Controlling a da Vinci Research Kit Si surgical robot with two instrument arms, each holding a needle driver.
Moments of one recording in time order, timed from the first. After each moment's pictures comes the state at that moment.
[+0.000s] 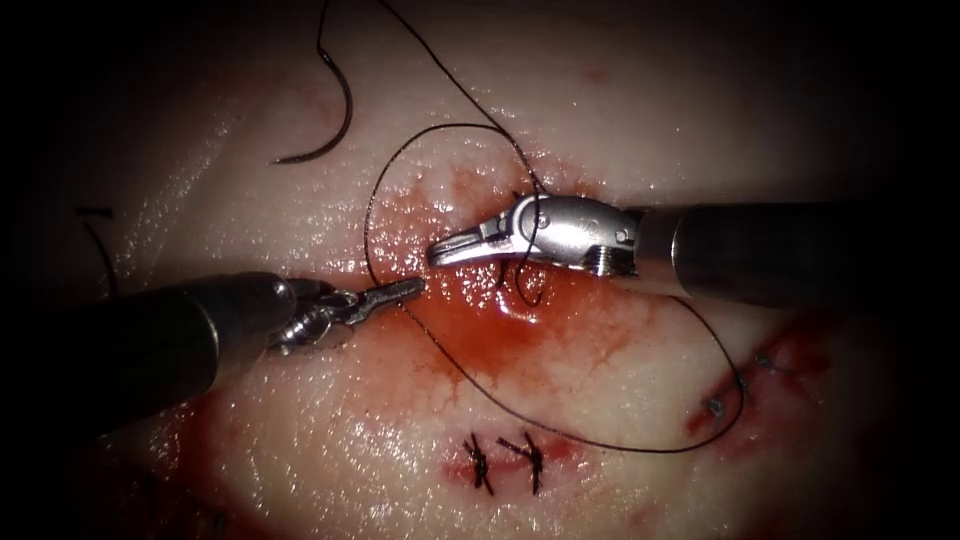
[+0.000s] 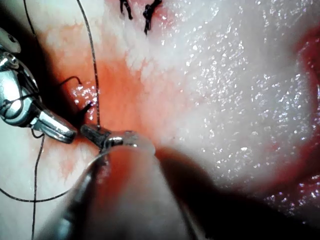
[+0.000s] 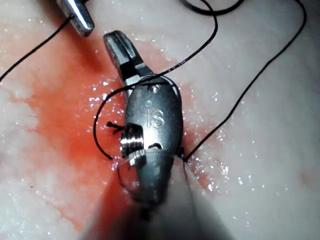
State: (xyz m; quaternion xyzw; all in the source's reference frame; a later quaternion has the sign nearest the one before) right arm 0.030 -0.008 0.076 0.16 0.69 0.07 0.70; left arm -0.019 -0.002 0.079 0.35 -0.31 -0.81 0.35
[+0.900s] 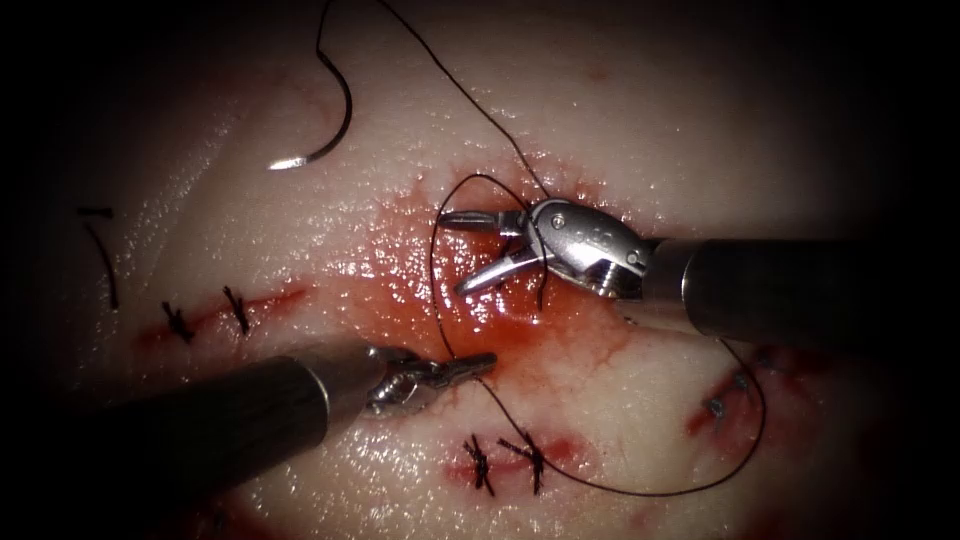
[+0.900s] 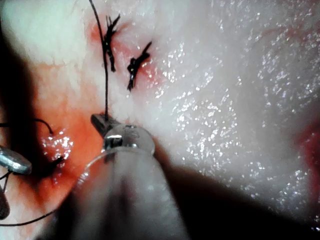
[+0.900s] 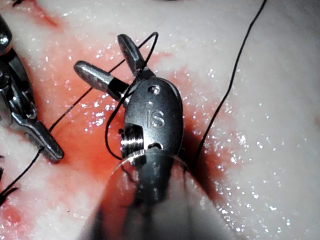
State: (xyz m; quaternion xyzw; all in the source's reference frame) right arm 0.028 -0.008 0.075 0.13 0.70 0.21 0.68; left arm -0.028 -0.011 0.083 0.39 -0.20 -0.84 0.33
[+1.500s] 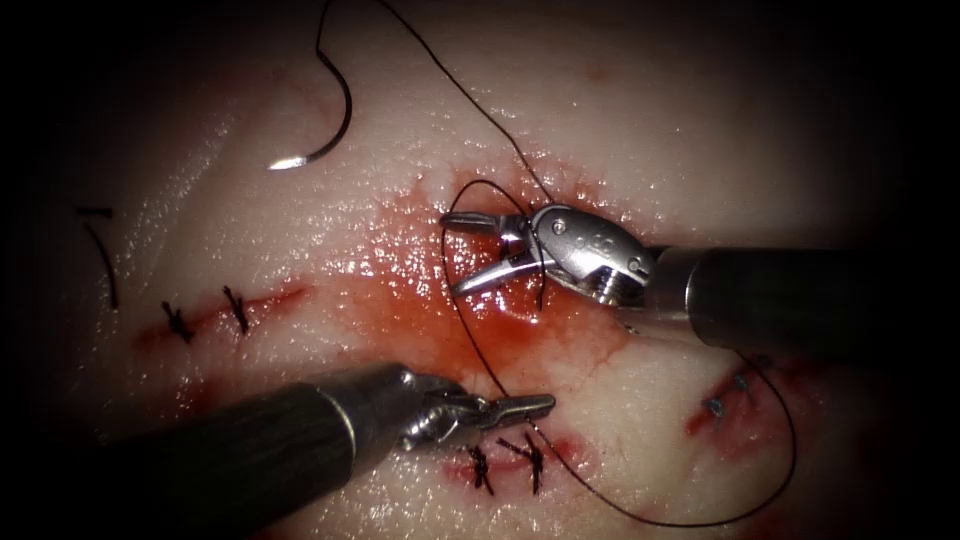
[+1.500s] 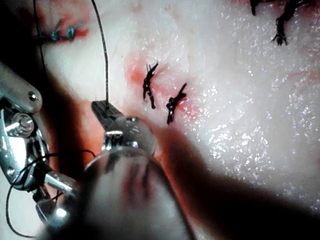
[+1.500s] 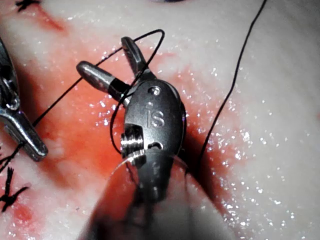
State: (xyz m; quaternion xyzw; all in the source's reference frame) right arm 0.028 -0.009 0.074 0.11 0.69 0.23 0.68; left arm -0.030 -0.008 0.075 0.45 -0.22 -0.80 0.32
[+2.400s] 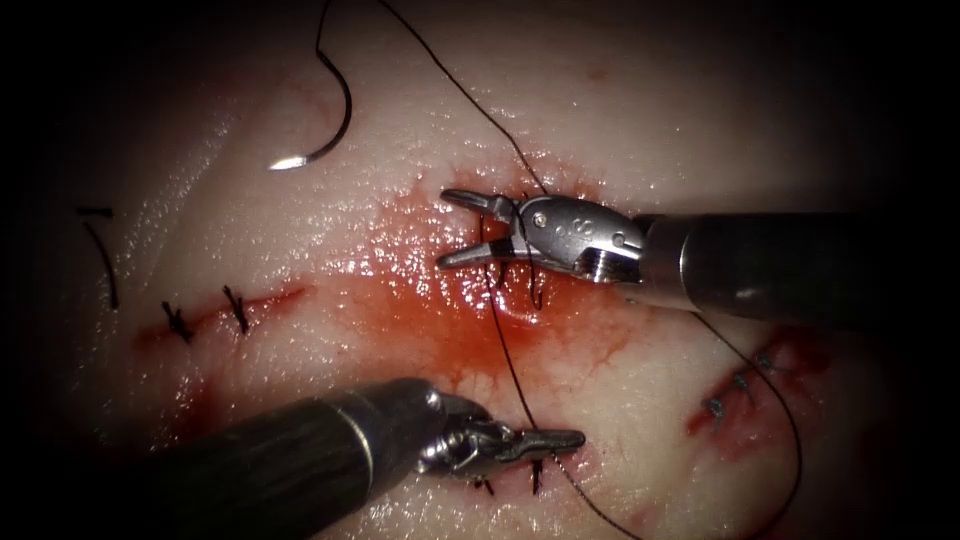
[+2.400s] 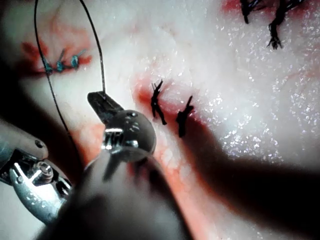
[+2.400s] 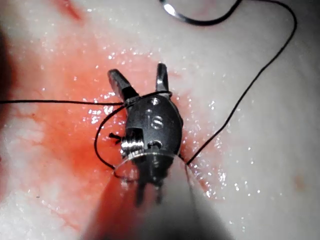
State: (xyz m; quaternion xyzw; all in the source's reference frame) right arm 0.030 -0.009 0.075 0.00 0.56 0.19 0.81; left arm -0.032 -0.010 0.069 0.50 -0.21 -0.75 0.39
